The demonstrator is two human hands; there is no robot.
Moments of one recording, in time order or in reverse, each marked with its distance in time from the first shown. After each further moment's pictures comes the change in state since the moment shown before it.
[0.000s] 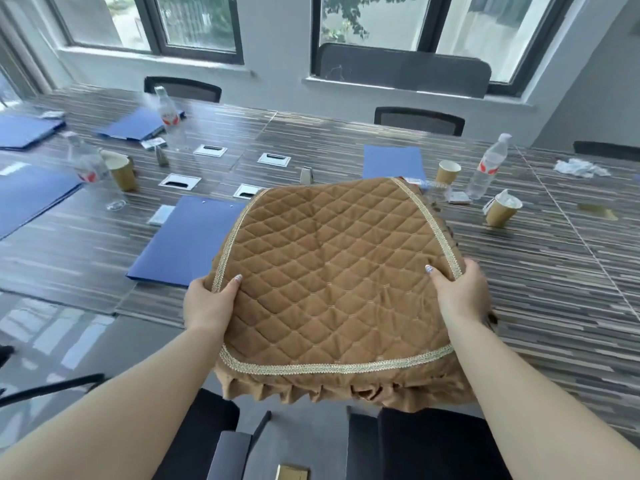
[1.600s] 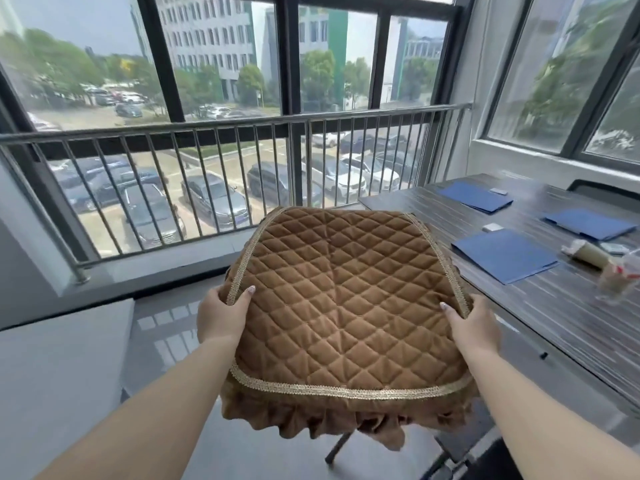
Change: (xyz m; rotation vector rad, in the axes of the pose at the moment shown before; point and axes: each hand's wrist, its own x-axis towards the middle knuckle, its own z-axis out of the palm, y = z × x) left_hand 0.045 -0.314 -0.925 -0.128 0.846 -0.170; right_hand -0.812 -0.441 0.311 0.131 -0.807 -0.637
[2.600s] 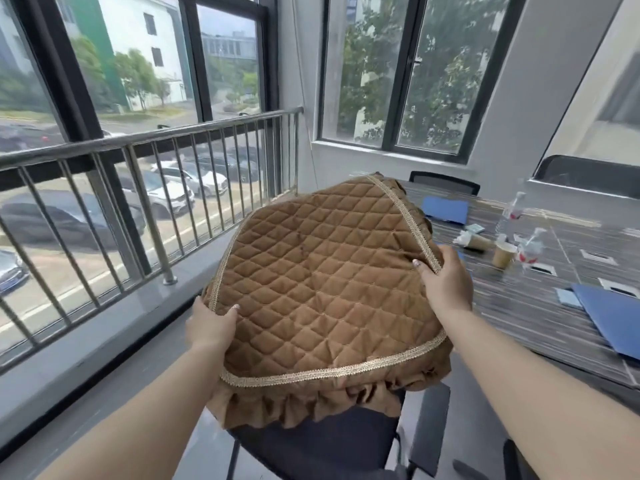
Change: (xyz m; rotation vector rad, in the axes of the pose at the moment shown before) left_hand 0.419 0.102 0.277 0.138 -0.645 0.107; right_hand 0.228 -0.197 0.139 -0.117 0.606 0.074
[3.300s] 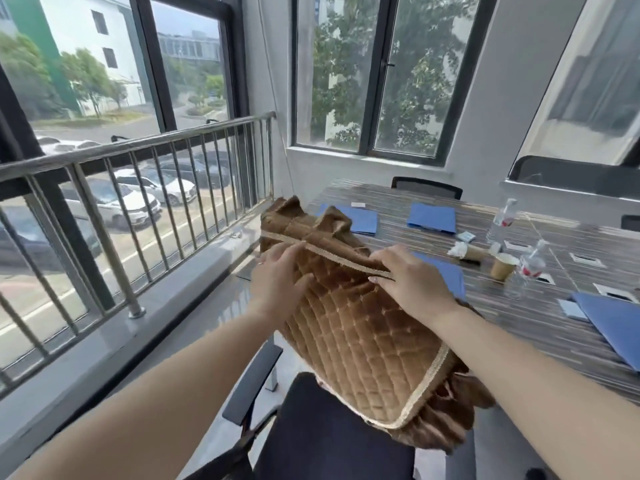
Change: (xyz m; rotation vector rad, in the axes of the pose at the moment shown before) left_hand 0.084 0.143 0.086 0.303 -0.196 0.960; right_hand 0.067 -0.071 0.072 -0.360 -0.167 -0.695
